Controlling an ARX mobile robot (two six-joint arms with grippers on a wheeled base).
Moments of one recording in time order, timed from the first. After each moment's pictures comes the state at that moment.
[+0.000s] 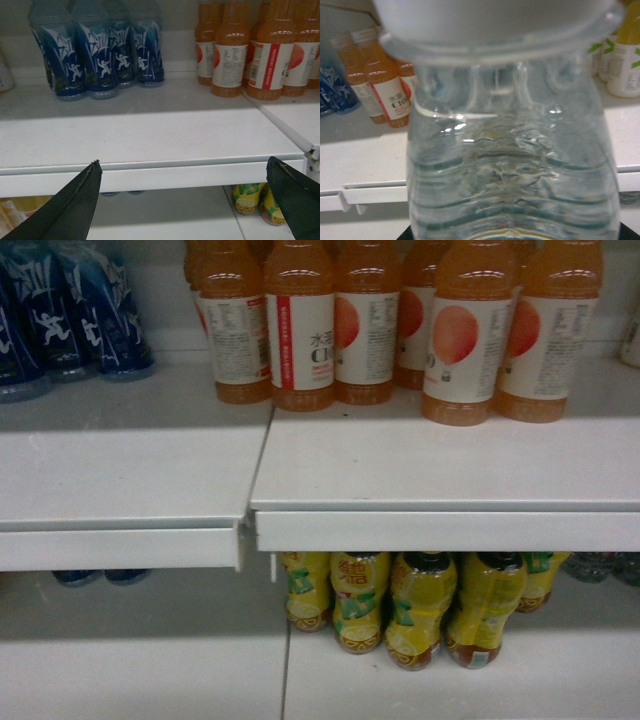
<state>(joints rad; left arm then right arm) 0.00 0.01 0.01 0.00 0.00 0.00 0.20 0.41 0.31 0.02 0.09 0.19</state>
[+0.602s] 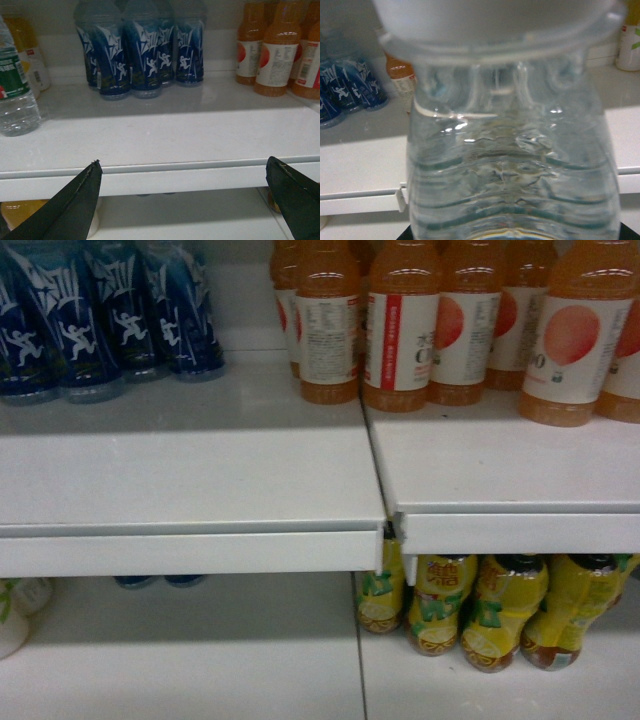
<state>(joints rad) 0.00 0.01 0.01 0.00 0.00 0.00 0.20 0.41 0.31 0.02 0.09 0.19</state>
